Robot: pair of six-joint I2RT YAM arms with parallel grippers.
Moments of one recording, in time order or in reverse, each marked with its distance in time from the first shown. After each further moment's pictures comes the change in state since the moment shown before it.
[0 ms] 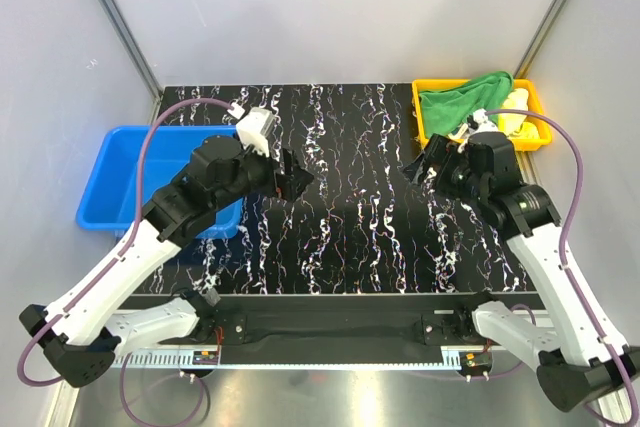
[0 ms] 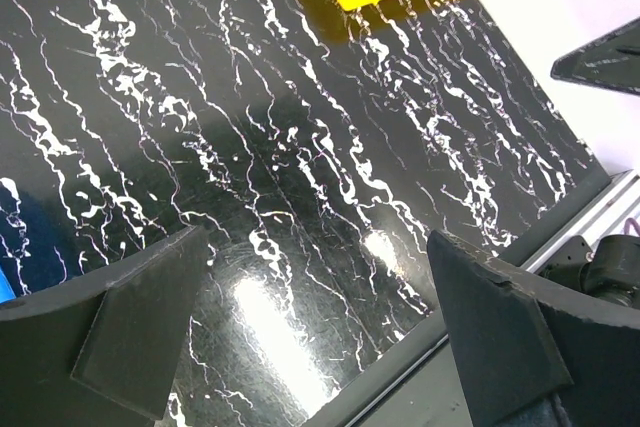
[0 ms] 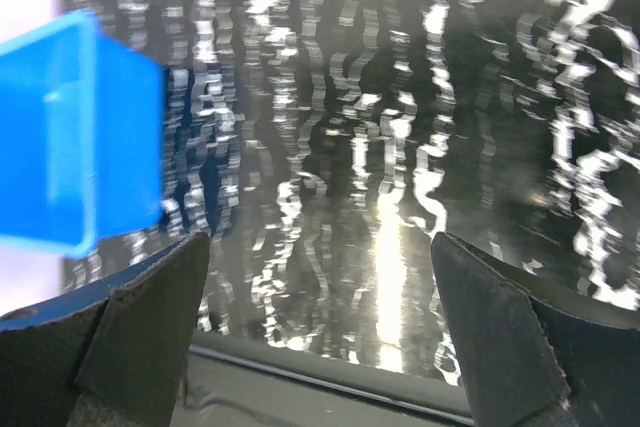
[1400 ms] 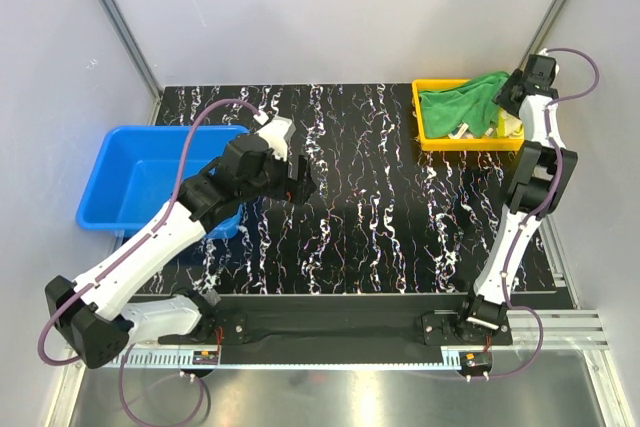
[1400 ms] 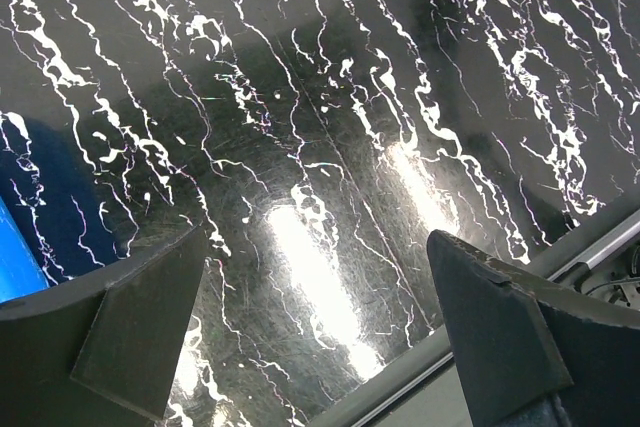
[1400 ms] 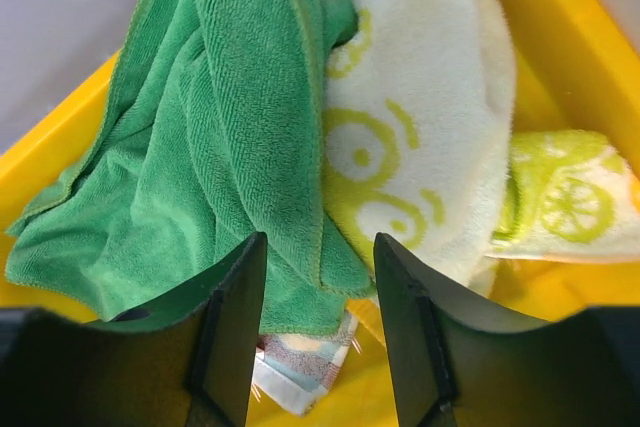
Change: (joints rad) left arm 0.026 0.134 -0.063 -0.014 -0.015 0.042; right arm -0.643 1.395 0.979 0.284 0.082 -0.274
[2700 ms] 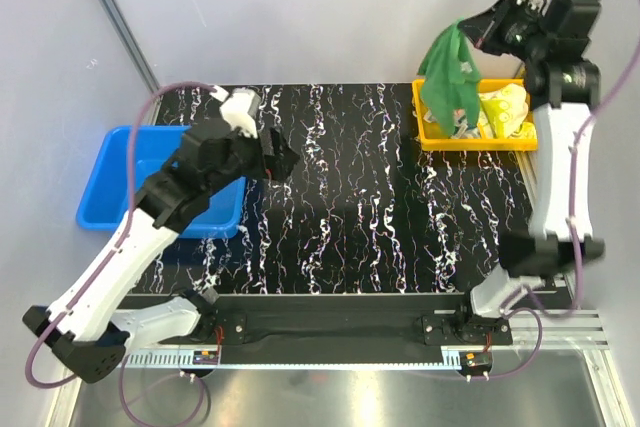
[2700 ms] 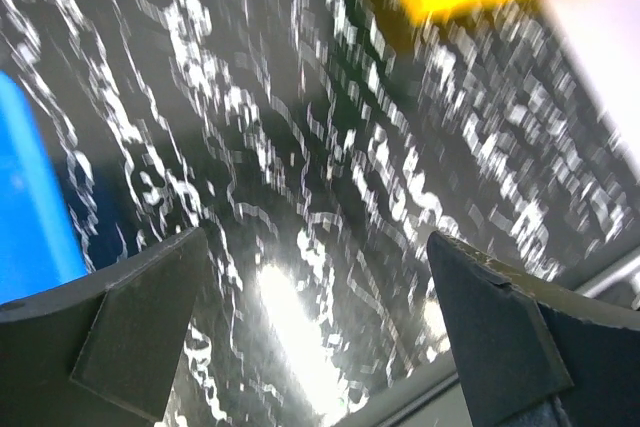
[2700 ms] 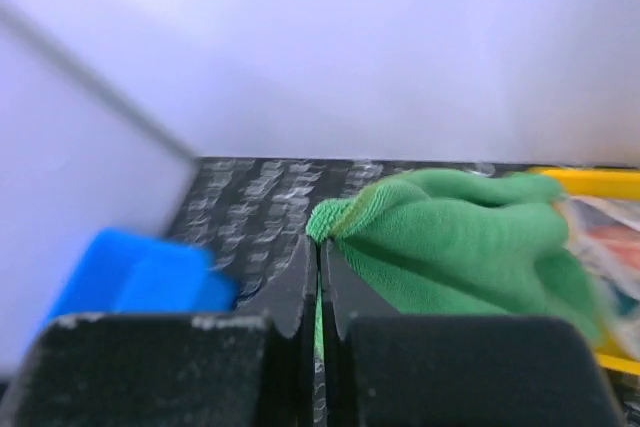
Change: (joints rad) left arm 0.072 -0.065 0.152 -0.069 -0.030 -0.031; right arm 0.223 -0.620 0.083 -0.157 -0.456 0.046
